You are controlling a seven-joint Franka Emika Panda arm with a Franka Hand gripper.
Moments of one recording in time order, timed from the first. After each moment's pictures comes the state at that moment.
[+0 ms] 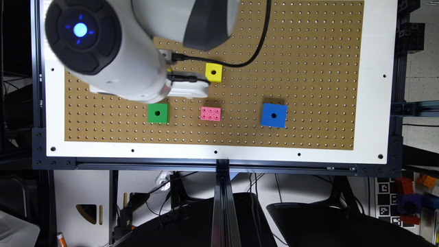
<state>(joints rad) -0.21 0.26 0.00 -2.09 -0.01 2.41 0.61</state>
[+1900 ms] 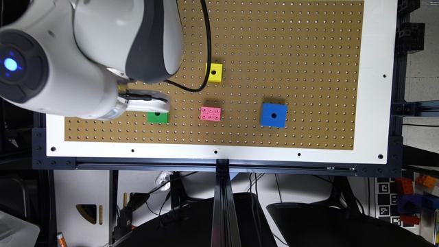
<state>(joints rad) -0.32 0.44 0.00 -1.90 -0.01 2.42 0.50</state>
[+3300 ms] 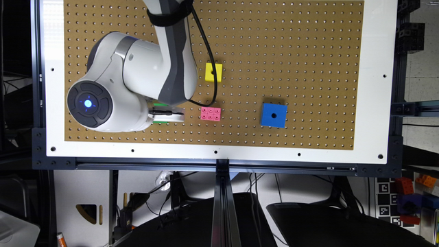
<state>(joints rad) -0.31 0.66 0.03 -1.82 -0.01 2.53 0.51</state>
